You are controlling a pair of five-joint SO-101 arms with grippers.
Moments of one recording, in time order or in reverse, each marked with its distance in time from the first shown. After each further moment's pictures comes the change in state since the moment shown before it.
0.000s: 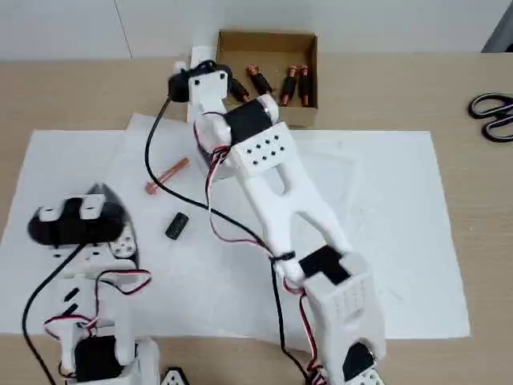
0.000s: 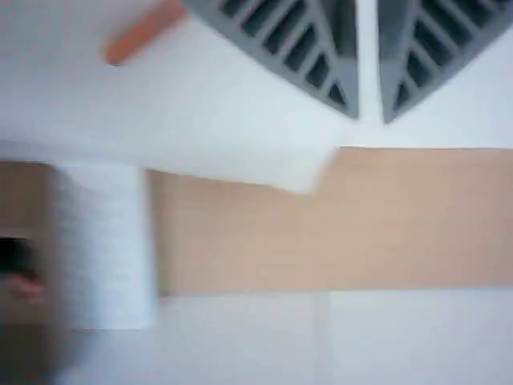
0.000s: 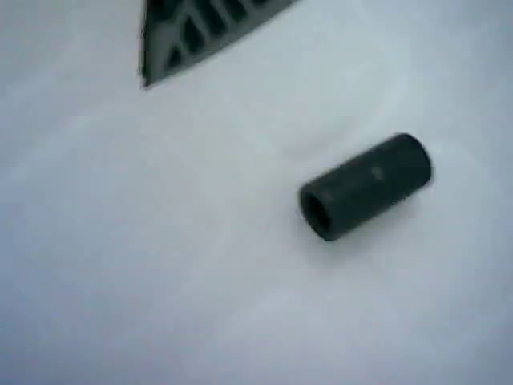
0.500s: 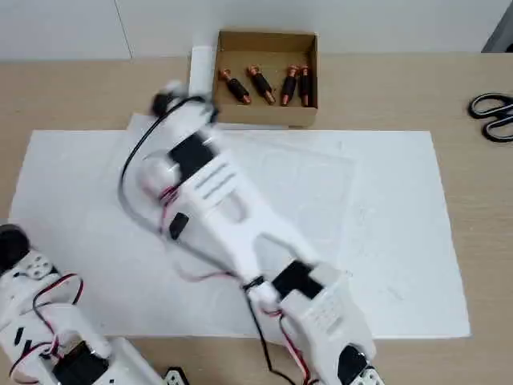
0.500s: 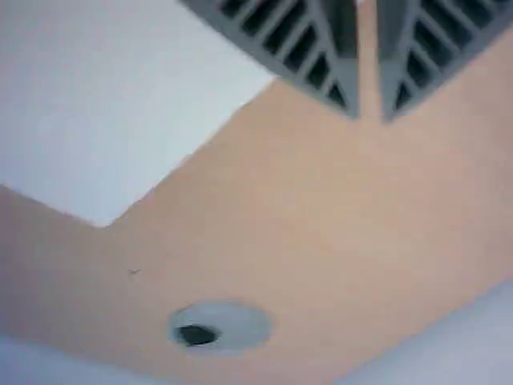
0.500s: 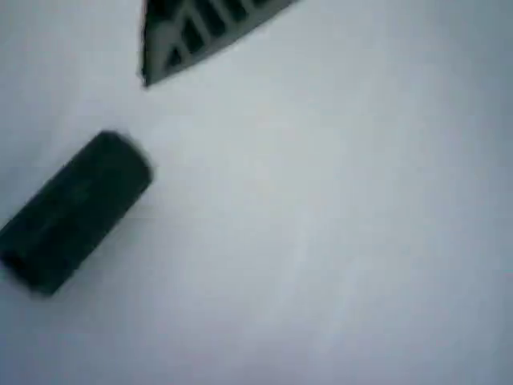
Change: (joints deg) left arm -35.7 0.0 -0.1 1.8 0.2; right arm -15.7 3.4 0.6 0.0 -33.6
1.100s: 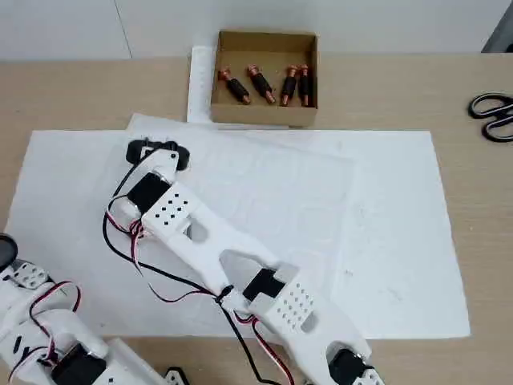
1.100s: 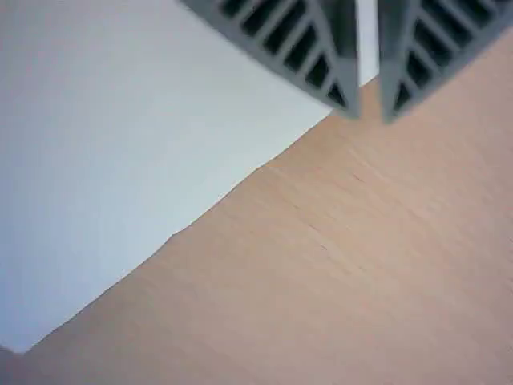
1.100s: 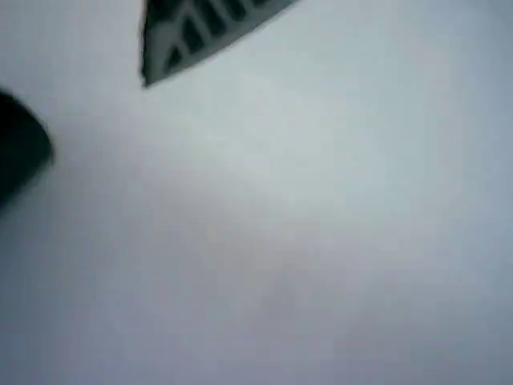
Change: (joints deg) left arm -3.8 0.0 0.0 8.0 -0.2; right arm -4.8 12.1 0.0 -8.9 -7.6
